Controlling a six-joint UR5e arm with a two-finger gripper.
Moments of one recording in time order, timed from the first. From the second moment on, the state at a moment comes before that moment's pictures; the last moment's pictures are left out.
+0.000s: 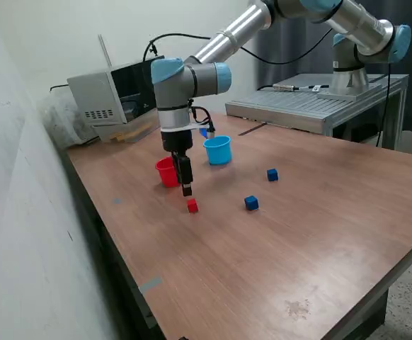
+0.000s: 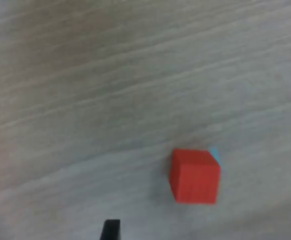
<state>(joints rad) -0.06 -0.53 0.91 -2.10 -1.52 3.39</state>
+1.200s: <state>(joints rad) -0.03 -0.47 0.90 -2.11 -1.52 3.39</state>
